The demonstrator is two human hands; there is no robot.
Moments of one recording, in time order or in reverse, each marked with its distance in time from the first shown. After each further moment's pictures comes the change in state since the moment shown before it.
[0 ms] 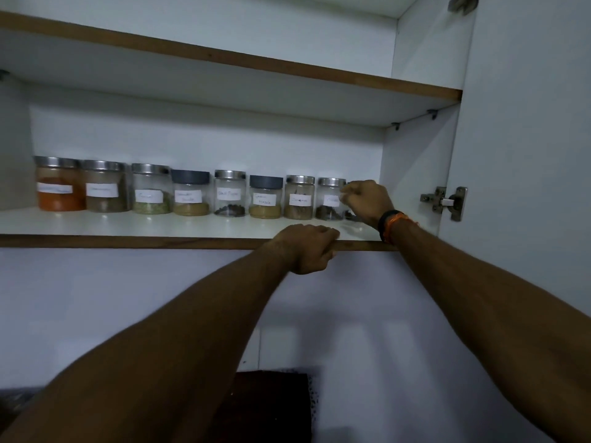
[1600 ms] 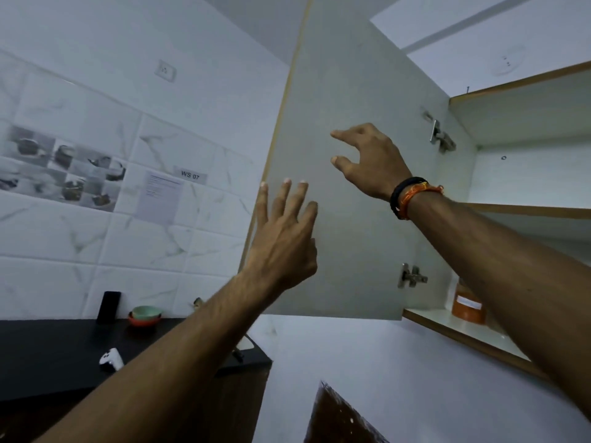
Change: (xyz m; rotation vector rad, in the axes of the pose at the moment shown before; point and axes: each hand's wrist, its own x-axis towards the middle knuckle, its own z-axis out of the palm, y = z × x) left_hand -0.588 -0.076 -0.250 0.972 0.538 -1.126; right_hand -0.202 -0.650 0.041 0.548 0.060 -1.195
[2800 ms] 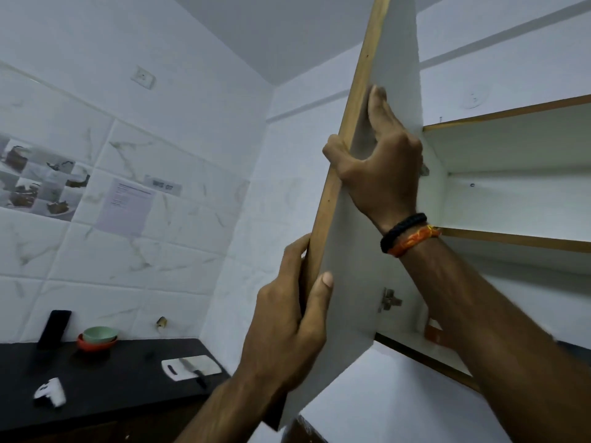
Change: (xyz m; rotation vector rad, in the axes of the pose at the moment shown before) left_hand -0.050 0.064 -0.032 -1.221 0.188 -0.233; right_hand -0.027 -0.039 -0.036 0.182 0.525 0.022
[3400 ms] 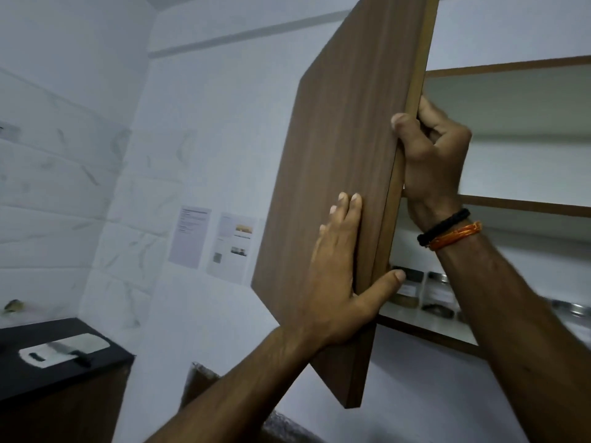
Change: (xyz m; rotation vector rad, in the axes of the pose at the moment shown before) left_hand -0.020 0.064 0.180 -0.256 -0.321 0.136; right_hand -0.025 0.077 -0.193 0.083 0.087 0.216
